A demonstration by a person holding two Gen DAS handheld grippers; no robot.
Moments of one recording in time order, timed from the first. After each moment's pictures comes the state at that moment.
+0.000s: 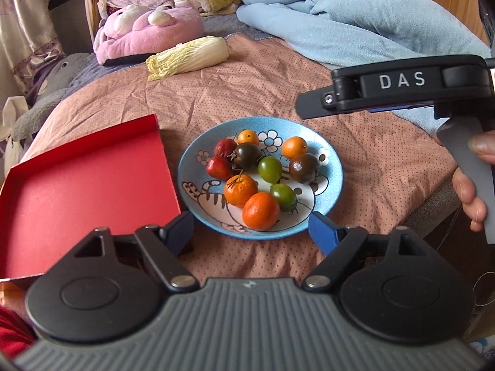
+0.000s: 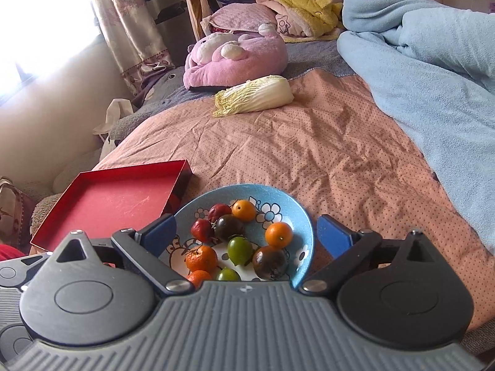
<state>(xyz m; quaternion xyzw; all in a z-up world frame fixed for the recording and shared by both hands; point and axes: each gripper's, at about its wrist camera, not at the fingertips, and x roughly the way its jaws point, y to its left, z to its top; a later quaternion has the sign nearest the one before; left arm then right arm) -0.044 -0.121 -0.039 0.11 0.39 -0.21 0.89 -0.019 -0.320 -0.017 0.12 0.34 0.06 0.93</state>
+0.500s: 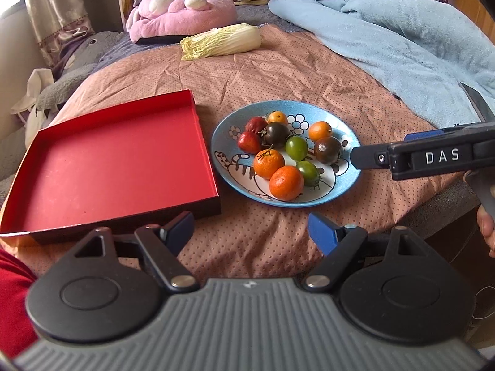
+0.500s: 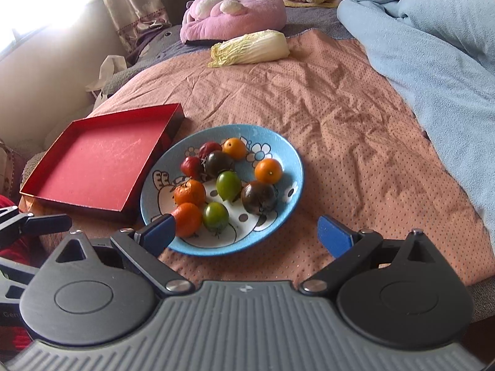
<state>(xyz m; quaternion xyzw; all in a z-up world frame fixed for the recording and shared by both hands) -0.064 -0.097 -0.035 0.08 0.40 -0.16 0.90 -0.047 -0.311 -0.044 0.08 0.42 0.06 0.90</state>
